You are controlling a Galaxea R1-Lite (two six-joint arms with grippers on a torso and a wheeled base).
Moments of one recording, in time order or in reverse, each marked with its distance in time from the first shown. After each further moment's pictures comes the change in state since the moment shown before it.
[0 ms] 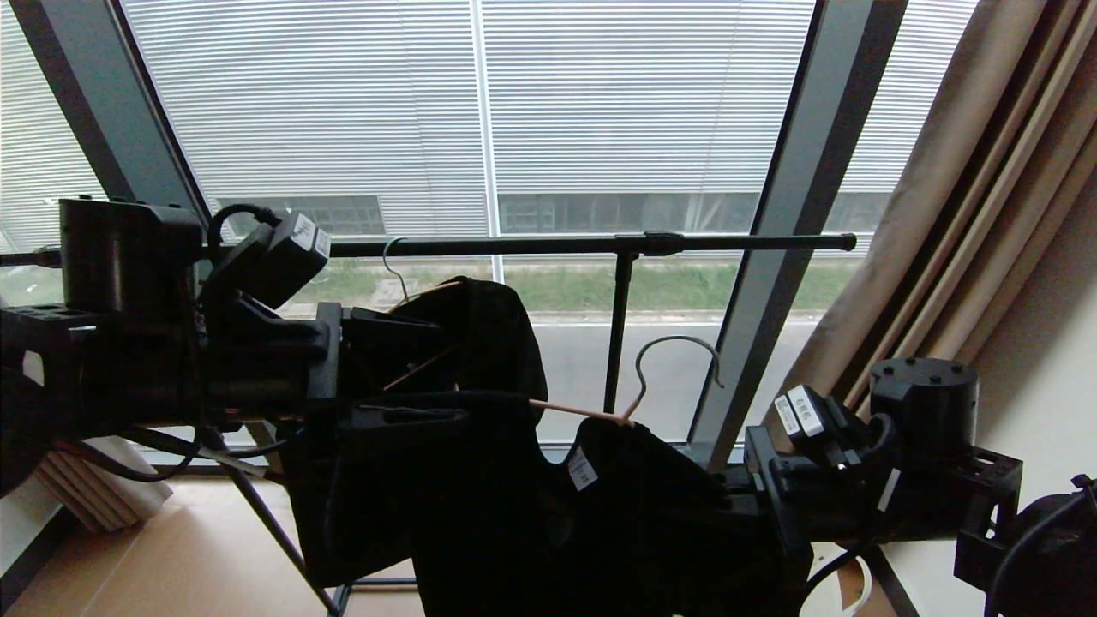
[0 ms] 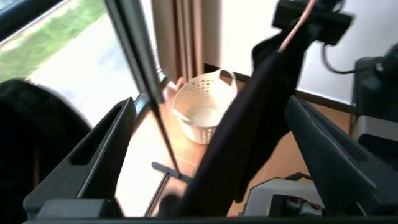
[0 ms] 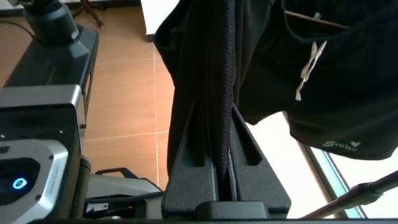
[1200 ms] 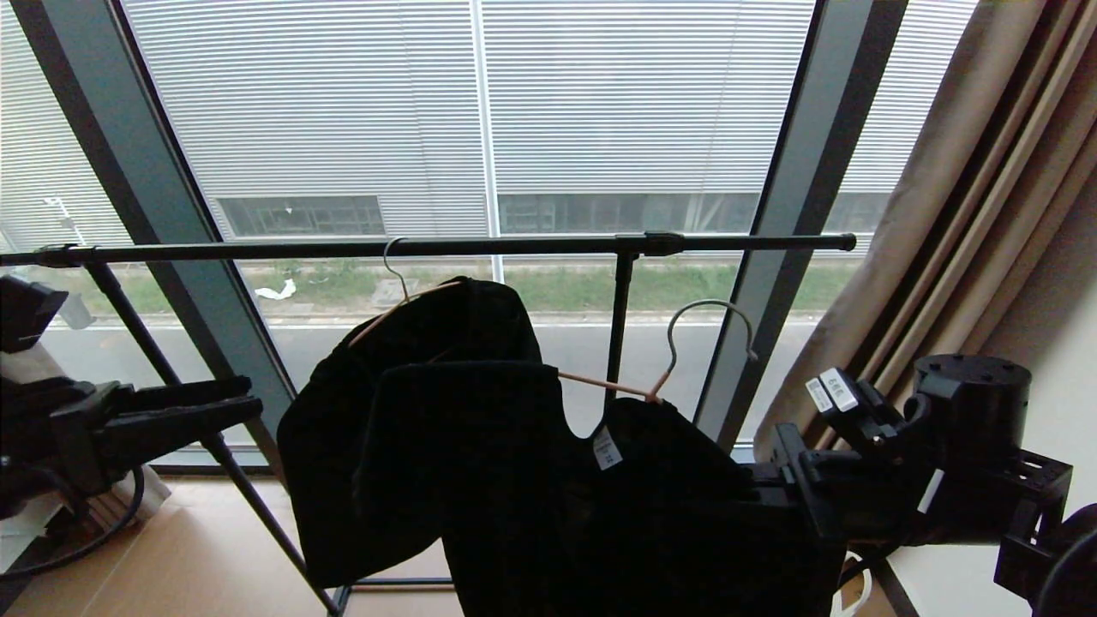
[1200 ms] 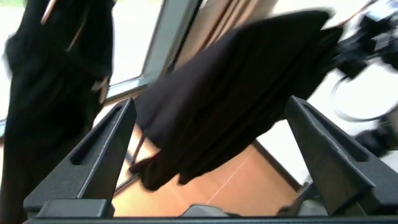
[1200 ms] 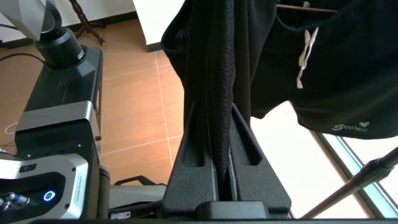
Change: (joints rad) left arm 0.571 -0.177 0.318 -0.199 -0.267 -0.476; right arm -0.039 -0.074 0.041 0.001 -0.002 0.141
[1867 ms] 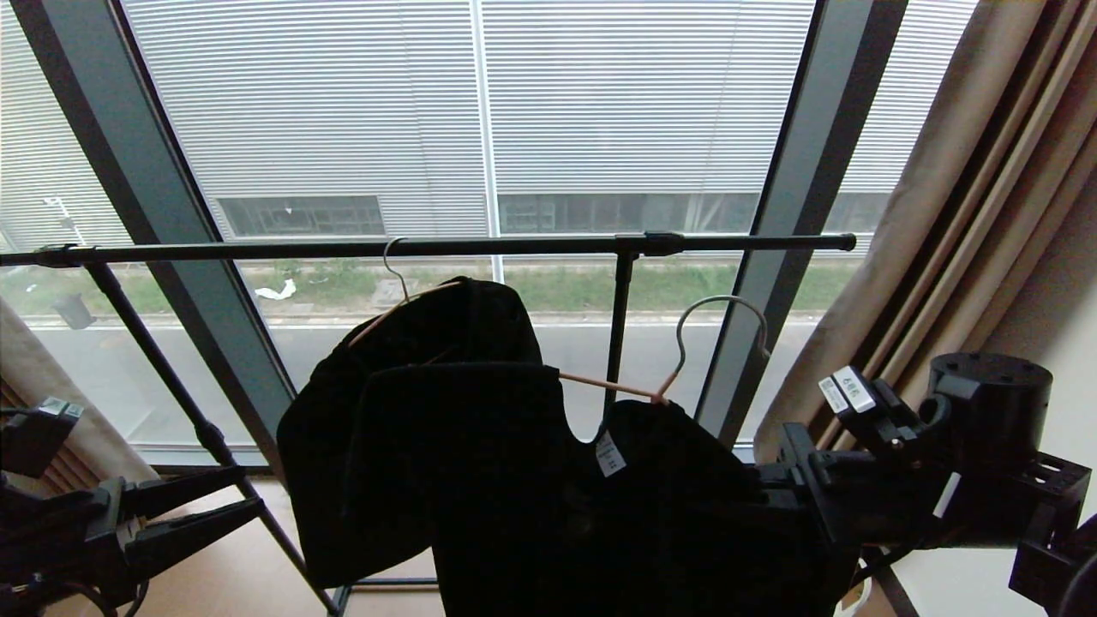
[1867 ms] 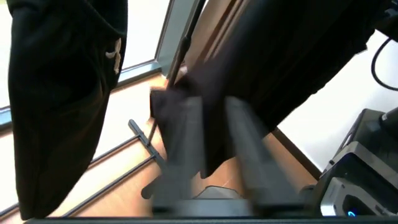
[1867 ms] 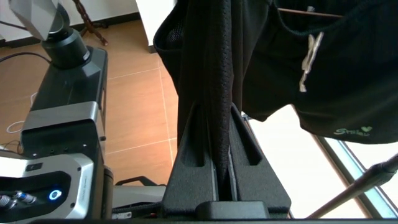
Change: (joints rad) left arm 0.134 0.143 0.330 -0.276 -0.039 0.250; right arm 0.003 -0.033 0.011 0.000 0.003 0.005
